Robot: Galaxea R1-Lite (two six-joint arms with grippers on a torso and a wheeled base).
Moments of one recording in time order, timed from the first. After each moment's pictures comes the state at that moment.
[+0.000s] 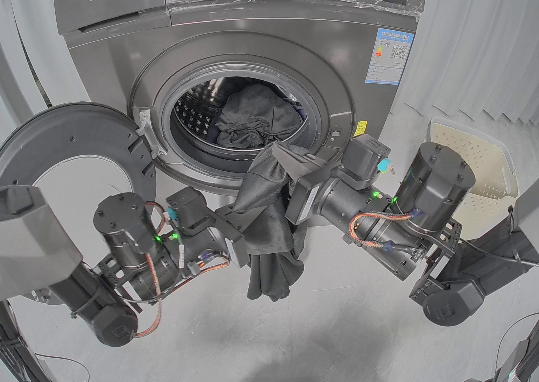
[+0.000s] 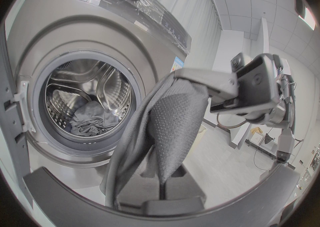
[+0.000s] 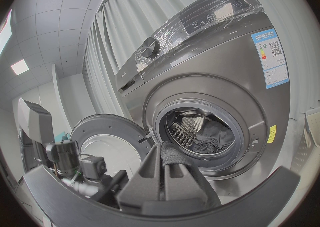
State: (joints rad) left arm -0.61 1.95 -0.52 -1.55 -0.21 -0.07; right arm 0.83 1.90 -0.85 -1.30 -0.09 0.10
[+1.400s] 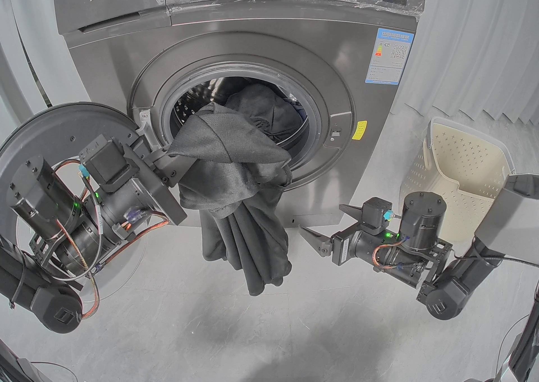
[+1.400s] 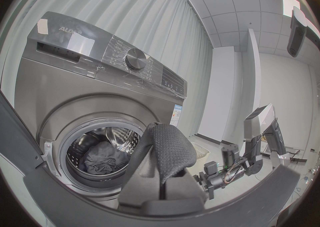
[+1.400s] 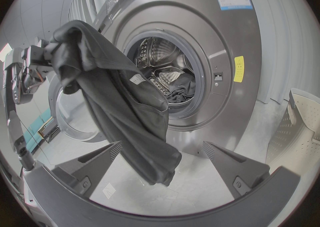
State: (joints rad) left arm -0.49 1.66 -0.48 -1.55 -0.31 -0.08; right arm 0.59 2.06 -0.63 -1.31 0.05 0.05
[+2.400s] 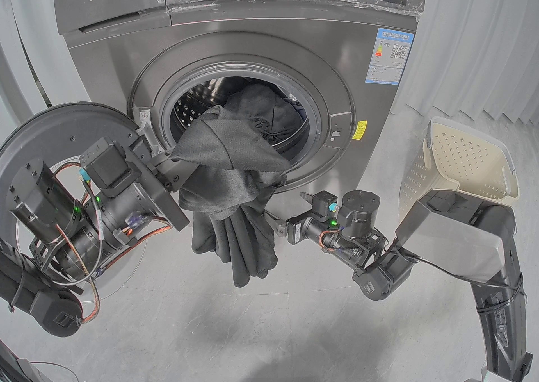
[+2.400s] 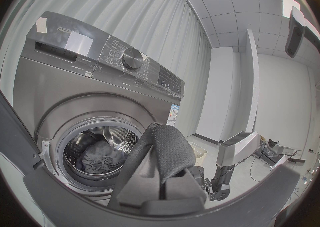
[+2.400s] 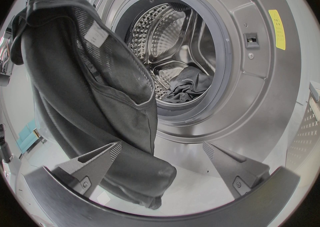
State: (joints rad) left arm -0.51 1.65 -0.47 -1.55 -0.31 -0.08; right arm 0.58 2.46 -1.14 -1.31 0.07 0.03
